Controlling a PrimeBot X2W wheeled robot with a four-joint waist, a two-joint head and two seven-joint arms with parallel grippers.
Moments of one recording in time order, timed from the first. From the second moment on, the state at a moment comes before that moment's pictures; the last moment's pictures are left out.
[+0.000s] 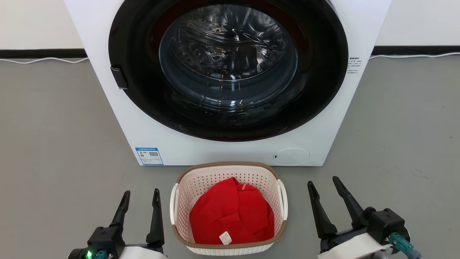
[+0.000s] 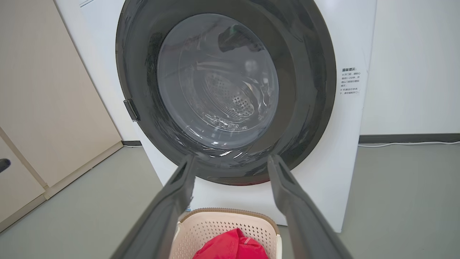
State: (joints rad) left arm 0.08 0.05 -0.11 0.09 -0.18 0.07 -0.25; right arm -0.03 -0.05 0.14 0.22 0.19 0.12 -0.25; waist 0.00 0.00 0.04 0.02
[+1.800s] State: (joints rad) left arm -0.19 0.04 -0.10 0.19 -0.19 0.04 -0.26; right arm -0.29 -0.05 0.07 0.30 0.16 0.12 -0.25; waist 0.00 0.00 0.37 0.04
